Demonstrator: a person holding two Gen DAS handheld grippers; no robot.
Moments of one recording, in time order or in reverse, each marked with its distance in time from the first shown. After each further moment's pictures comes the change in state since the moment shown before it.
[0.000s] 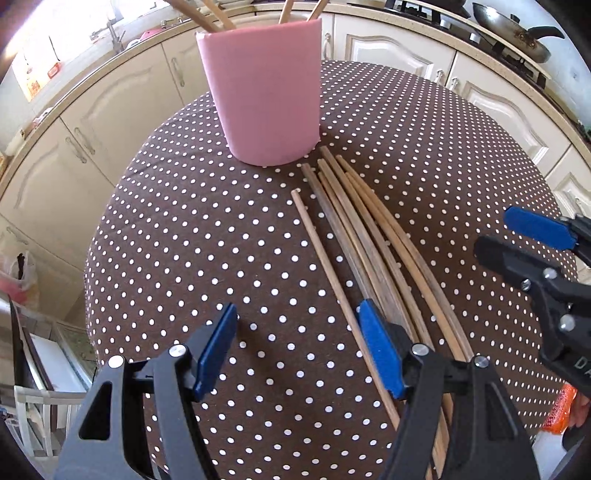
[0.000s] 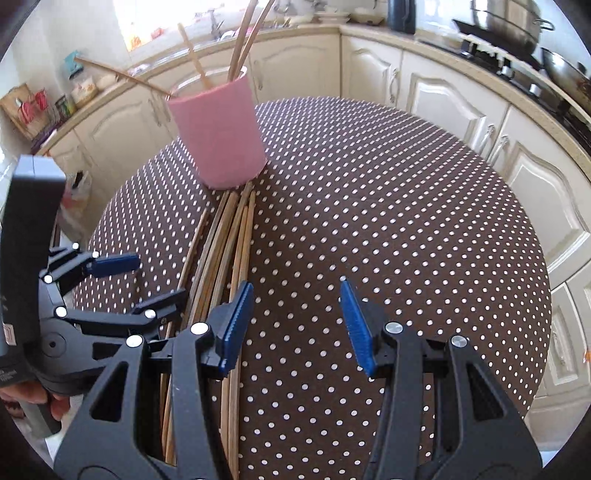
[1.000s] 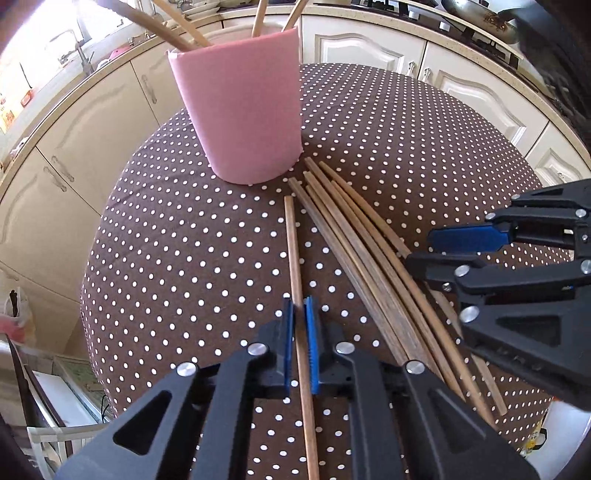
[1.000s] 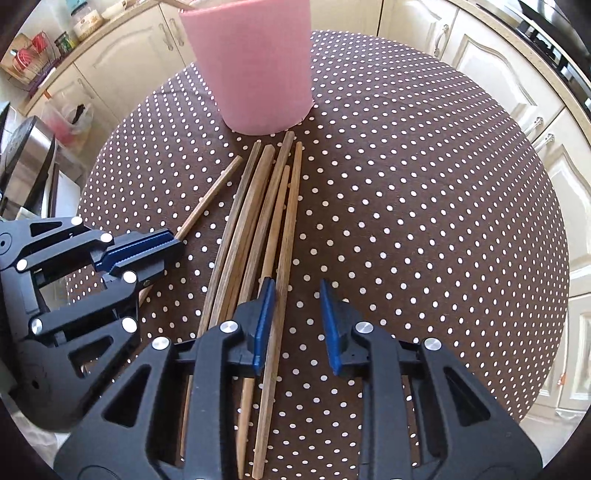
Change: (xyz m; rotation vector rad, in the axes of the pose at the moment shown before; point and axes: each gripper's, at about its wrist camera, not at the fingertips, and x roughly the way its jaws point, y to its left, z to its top) left arm -0.001 0.007 0.019 0.112 -0.005 -0.049; right arm 0.062 0.054 0.040 -0.106 0.293 -0.014
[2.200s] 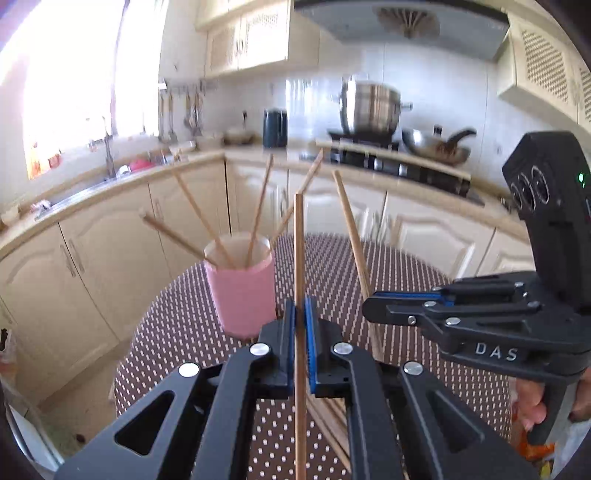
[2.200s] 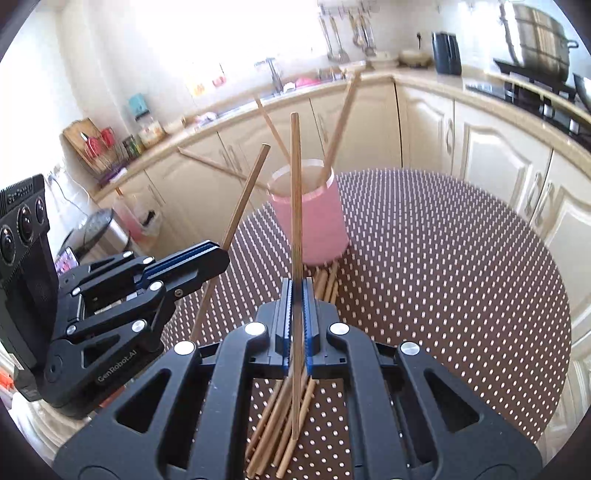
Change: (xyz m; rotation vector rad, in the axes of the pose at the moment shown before) left arm -0.145 -0.020 -0.014 -0.033 -0.623 -0.057; right arm -0.127 -0.030 -0.040 0.056 -0.585 0.257
